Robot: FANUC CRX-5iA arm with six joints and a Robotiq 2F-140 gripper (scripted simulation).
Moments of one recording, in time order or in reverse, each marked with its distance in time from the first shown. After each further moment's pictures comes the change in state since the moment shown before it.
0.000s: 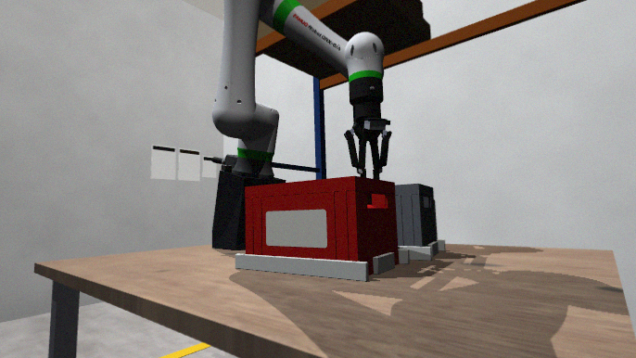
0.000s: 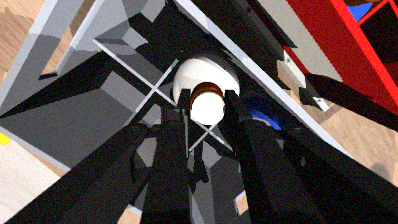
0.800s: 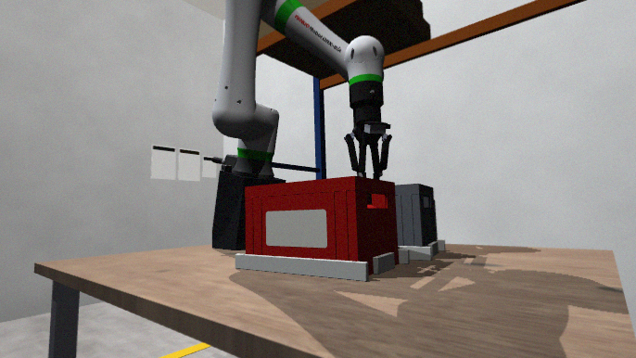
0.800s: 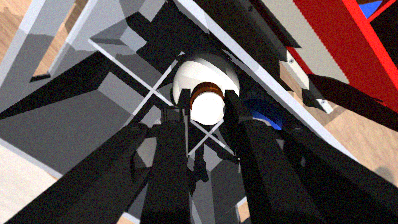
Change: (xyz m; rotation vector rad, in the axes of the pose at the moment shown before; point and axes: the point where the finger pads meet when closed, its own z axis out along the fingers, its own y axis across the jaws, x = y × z) arm 0.000 0.000 0.010 0.000 0.000 0.000
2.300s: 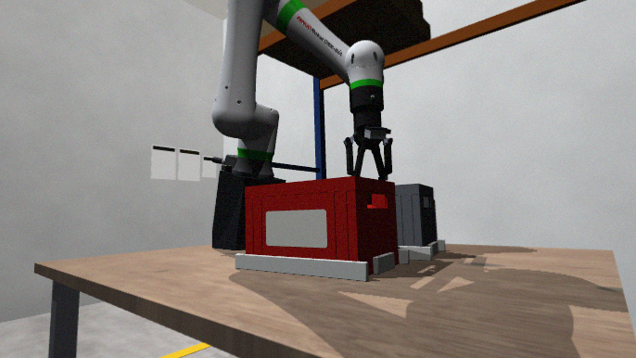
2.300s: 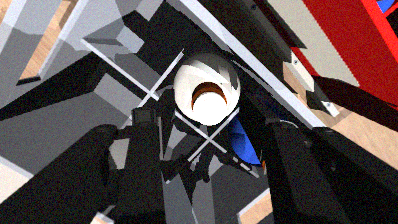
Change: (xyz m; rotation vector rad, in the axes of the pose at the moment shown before) arm 0.000 0.000 0.013 0.000 0.000 0.000
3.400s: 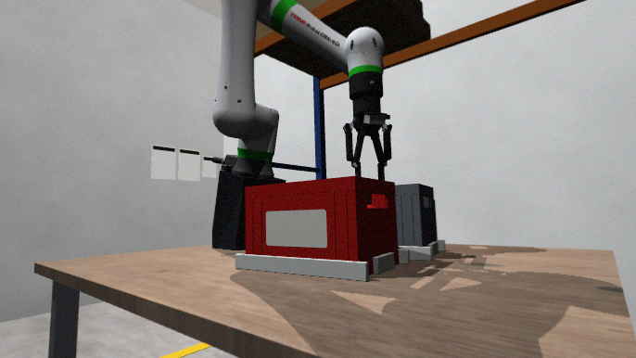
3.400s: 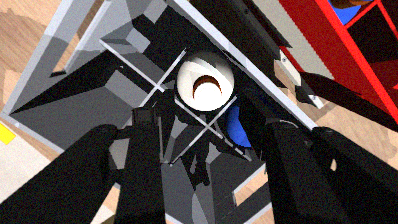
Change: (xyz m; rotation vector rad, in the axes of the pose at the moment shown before) arm 0.000 0.000 -0.038 0.000 0.000 0.000
